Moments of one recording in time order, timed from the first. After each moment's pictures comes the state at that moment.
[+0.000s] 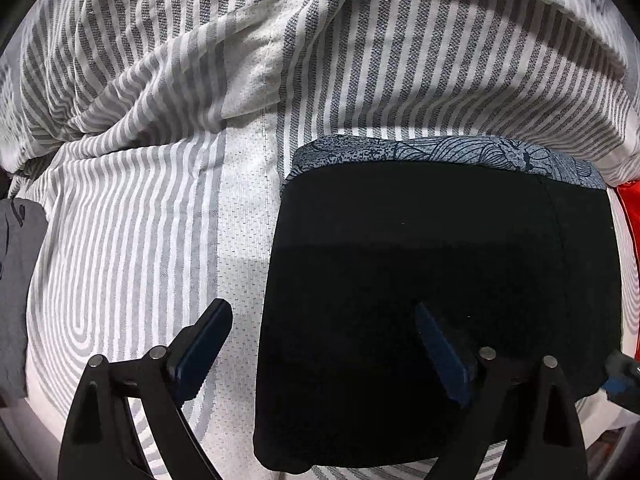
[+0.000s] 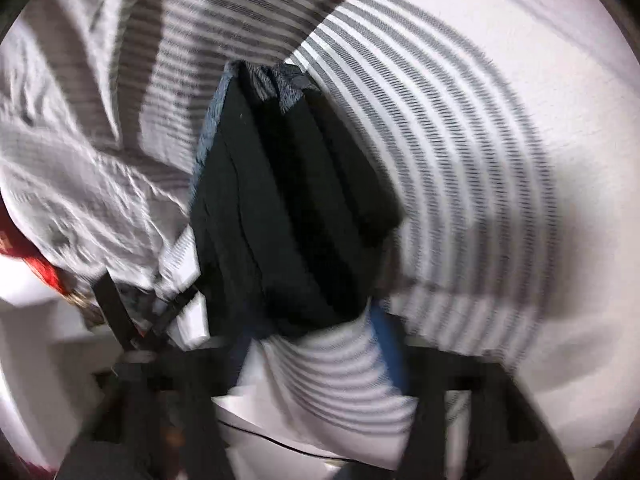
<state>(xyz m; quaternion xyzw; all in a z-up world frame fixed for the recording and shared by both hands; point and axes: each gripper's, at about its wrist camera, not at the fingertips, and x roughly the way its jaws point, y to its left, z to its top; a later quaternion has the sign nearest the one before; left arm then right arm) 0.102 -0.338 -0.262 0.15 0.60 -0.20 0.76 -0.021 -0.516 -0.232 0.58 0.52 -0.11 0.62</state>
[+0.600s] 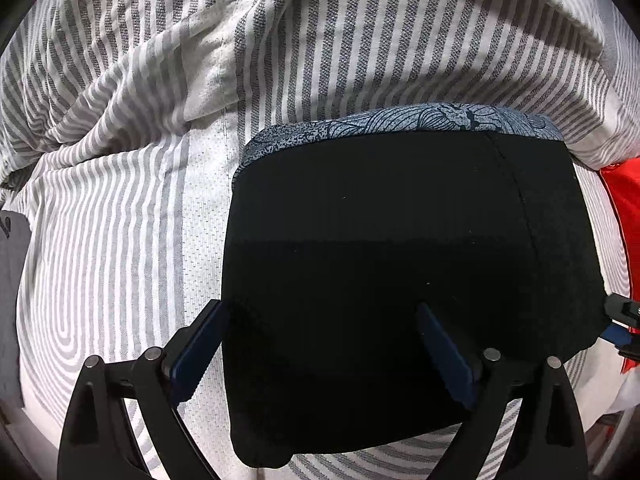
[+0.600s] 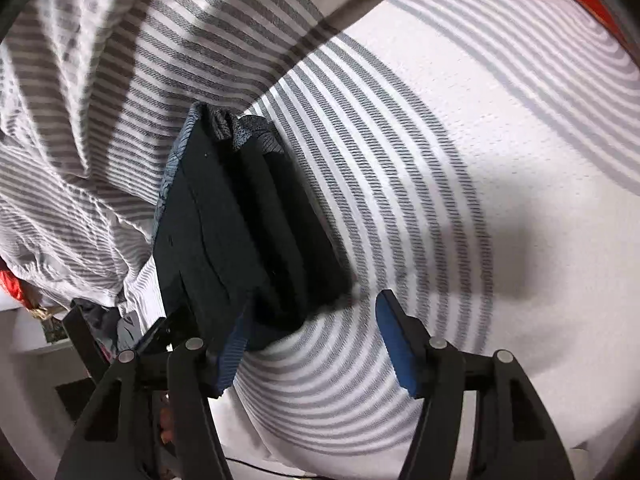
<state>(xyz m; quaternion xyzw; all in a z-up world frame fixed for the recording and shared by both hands) 0.092 -0.356 -0.263 0.16 0.61 -0.24 0.74 -0.007 -0.543 -0.211 0.49 0.56 -0.17 0.64</state>
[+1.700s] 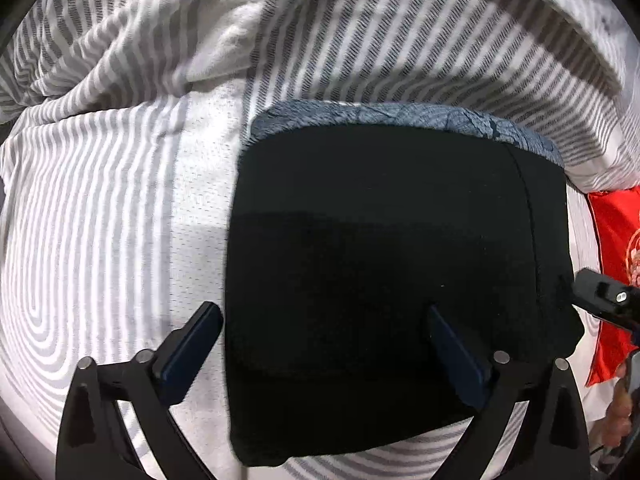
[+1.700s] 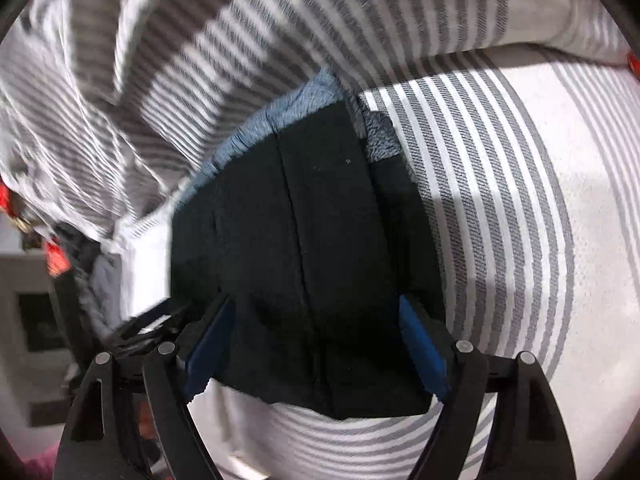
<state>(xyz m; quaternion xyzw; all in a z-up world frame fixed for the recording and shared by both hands) 0.122 -0.332 -0.276 0.09 0.66 -0.24 0.71 0.078 -0.527 -0.211 0.41 0.60 -0.06 0.68</state>
